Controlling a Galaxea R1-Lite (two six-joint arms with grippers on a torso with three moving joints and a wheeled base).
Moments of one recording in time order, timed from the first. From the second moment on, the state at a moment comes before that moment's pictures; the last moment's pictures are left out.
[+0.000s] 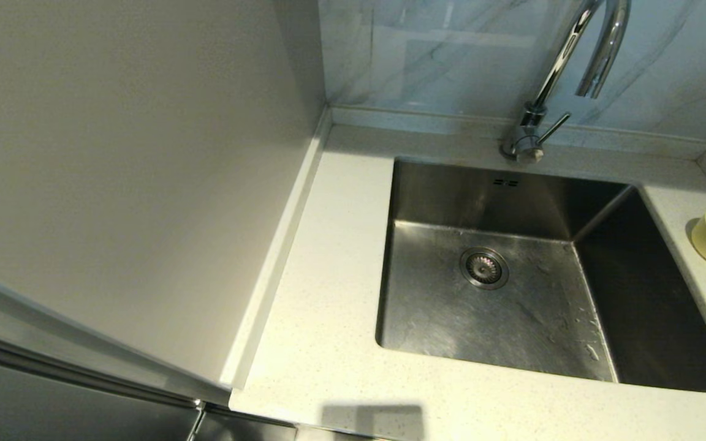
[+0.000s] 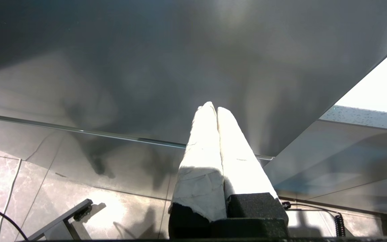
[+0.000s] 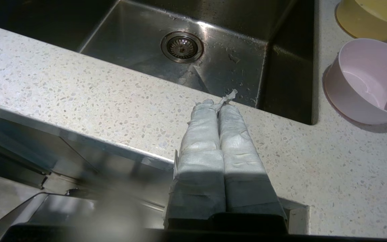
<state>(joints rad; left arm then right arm) 0.00 0.00 0.00 0.00 0.02 -0.03 0.00 0.00 0.00 -0.03 0.02 -0.12</state>
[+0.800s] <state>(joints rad) 0.00 0.00 0.00 0.00 0.02 -0.03 0.00 0.00 0.00 -0.03 0.02 -0.12</state>
